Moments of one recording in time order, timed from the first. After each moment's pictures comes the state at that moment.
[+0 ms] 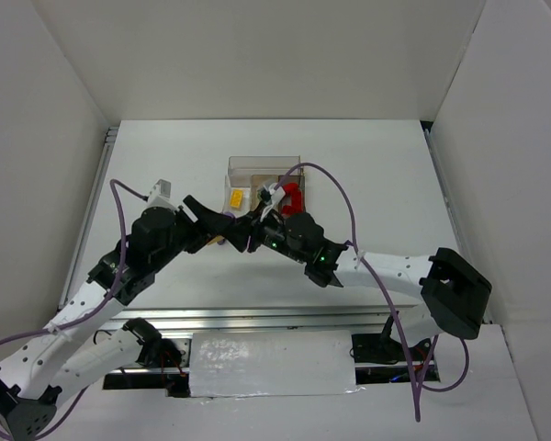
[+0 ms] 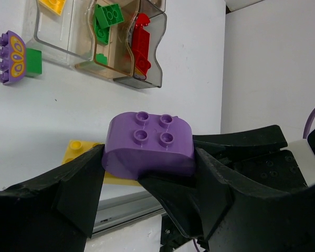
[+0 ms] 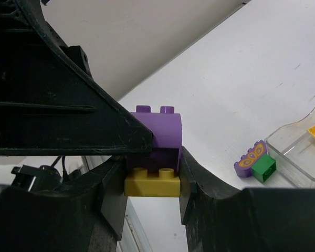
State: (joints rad) left arm -0.58 0.78 0.81 -0.43 -0.14 -1.07; right arm 1.01 1.43 0.80 0.66 -0.01 0.43
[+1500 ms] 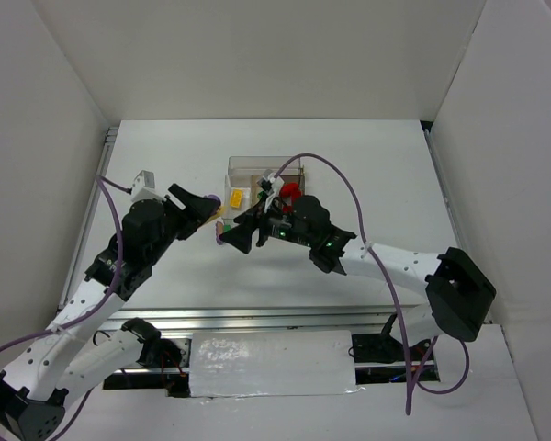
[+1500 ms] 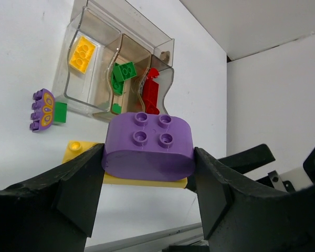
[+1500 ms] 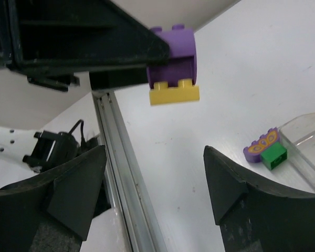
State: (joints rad) left arm -0.49 0.79 0.81 -0.35 -0.20 -1.00; right arm 0.89 1.41 0.84 0.52 -0.32 0.44
